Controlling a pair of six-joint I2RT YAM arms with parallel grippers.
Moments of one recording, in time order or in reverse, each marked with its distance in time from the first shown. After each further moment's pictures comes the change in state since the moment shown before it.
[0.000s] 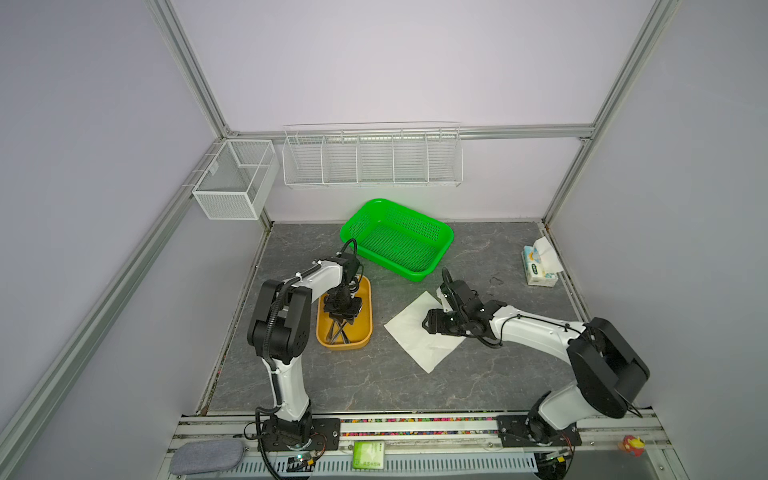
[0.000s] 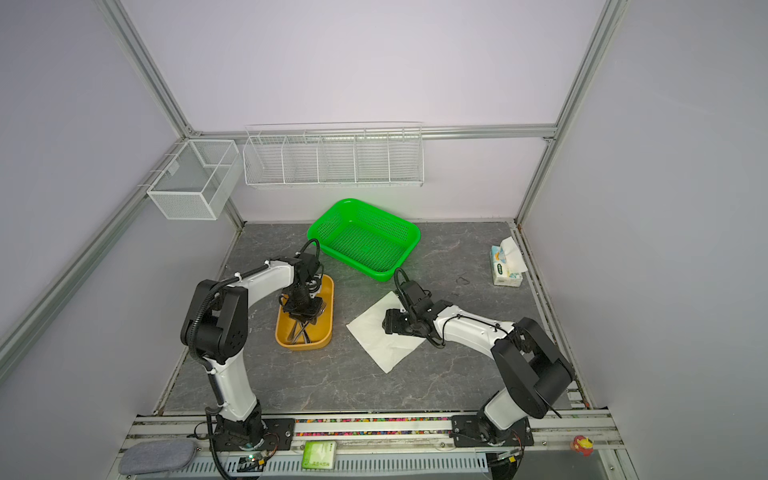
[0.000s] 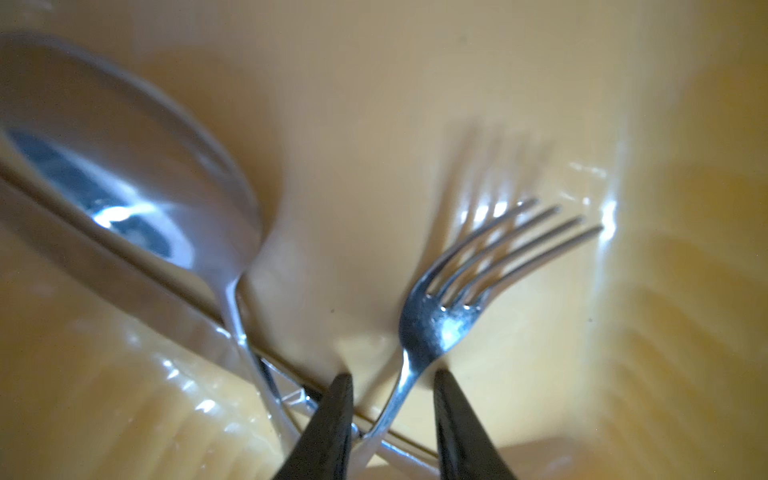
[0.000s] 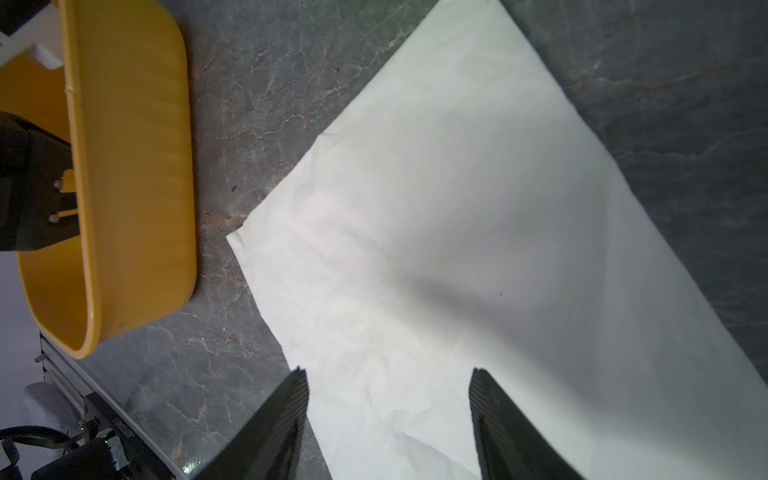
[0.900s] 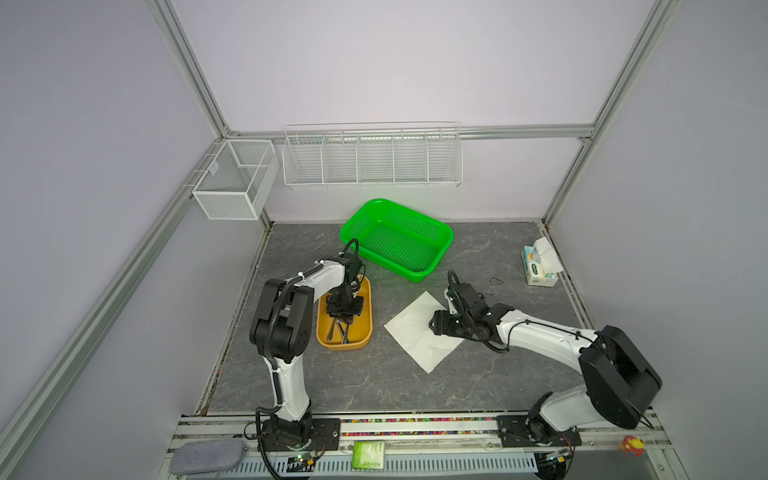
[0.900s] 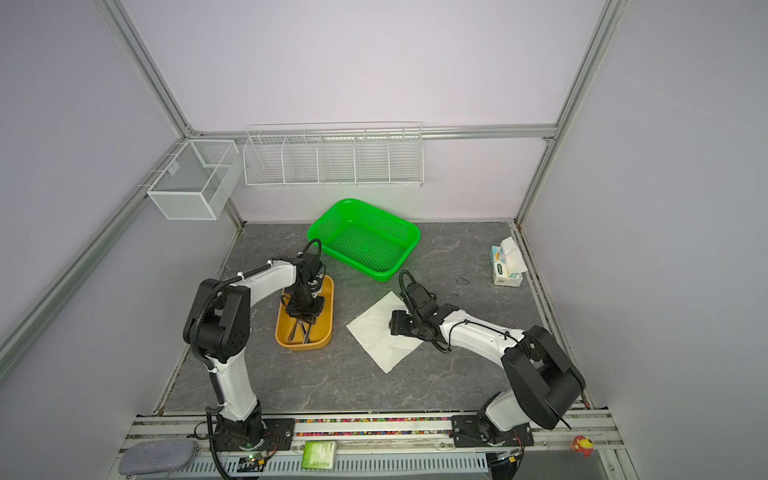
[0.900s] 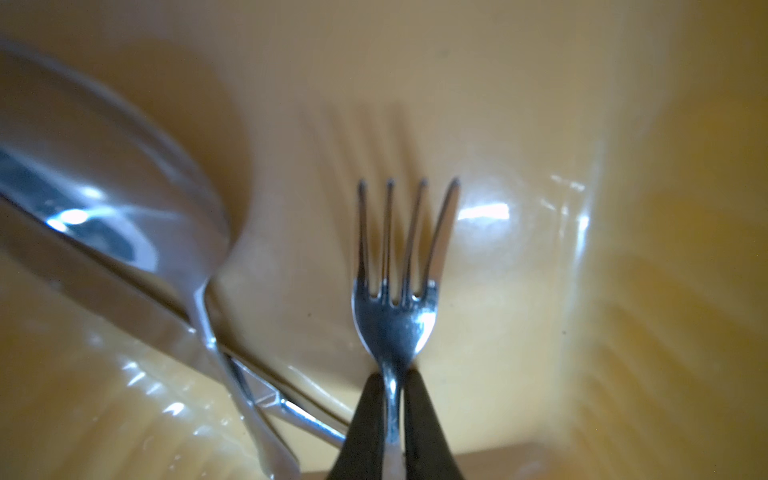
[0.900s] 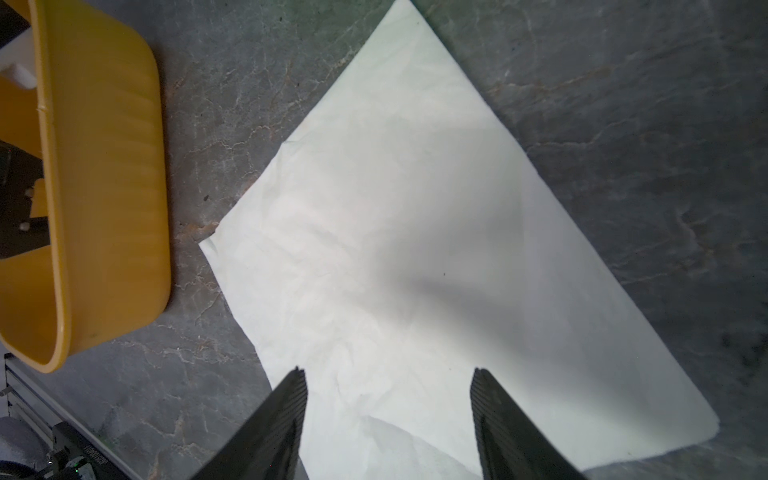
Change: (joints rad) left arm -0.015 0.015 0.013 0.005 0.018 -0.075; right arm -0.006 -0.069 -0.047 -0.023 0.074 0.015
